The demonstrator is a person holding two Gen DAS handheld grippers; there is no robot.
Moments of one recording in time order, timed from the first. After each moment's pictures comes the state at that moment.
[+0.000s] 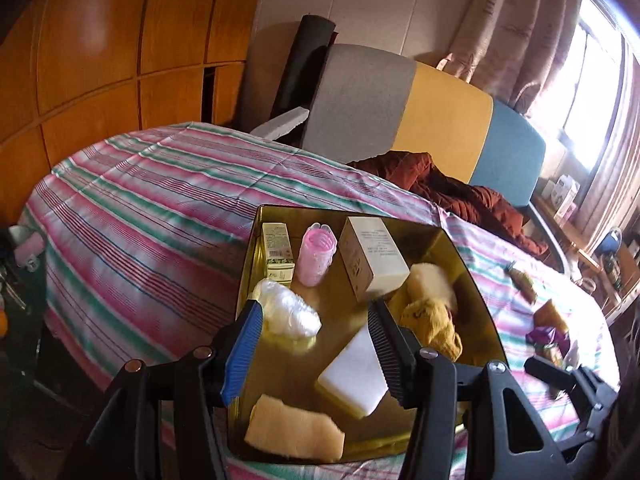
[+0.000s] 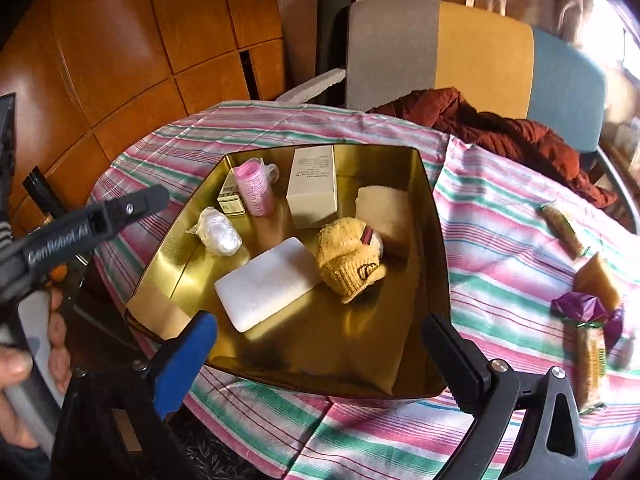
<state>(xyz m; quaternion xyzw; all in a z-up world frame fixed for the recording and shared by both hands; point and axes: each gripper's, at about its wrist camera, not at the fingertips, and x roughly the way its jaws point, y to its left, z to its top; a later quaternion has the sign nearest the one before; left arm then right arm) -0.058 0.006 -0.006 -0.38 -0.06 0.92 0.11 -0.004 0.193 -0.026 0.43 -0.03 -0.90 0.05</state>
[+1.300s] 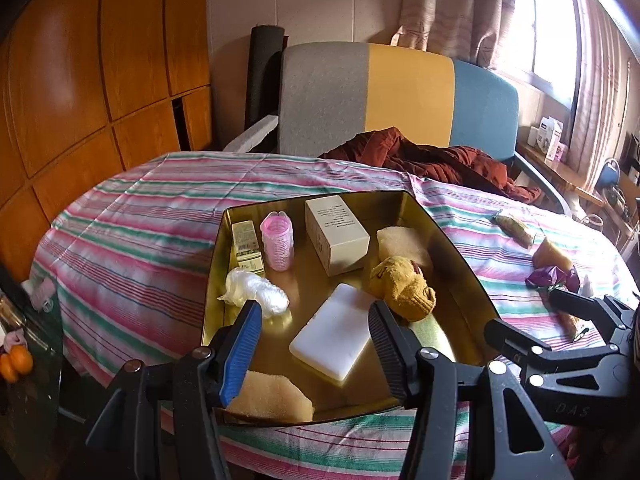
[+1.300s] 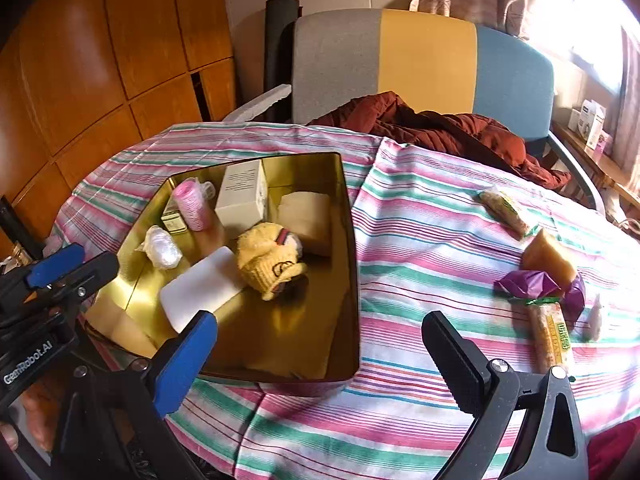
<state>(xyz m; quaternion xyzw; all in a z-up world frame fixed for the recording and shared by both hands) -0.017 0.057 -0.002 -0.36 0.05 0.92 0.14 0.017 0.240 -0.023 0.40 -0.05 -0.91 -0.04</state>
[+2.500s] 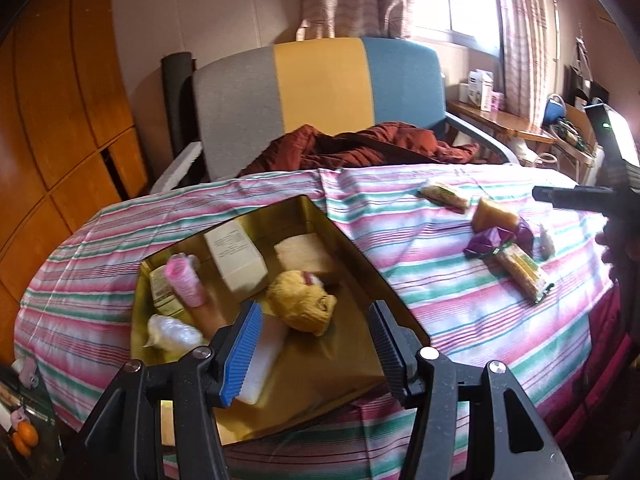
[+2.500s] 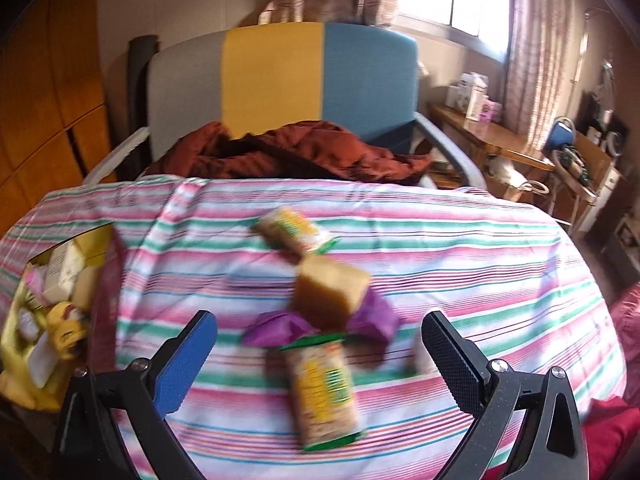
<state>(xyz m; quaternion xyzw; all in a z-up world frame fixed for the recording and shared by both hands) 0.006 0.149 0.010 -0.34 0.14 0.90 0.24 0.050 0.462 0.008 0.38 -0.07 -0.89 -0.24</state>
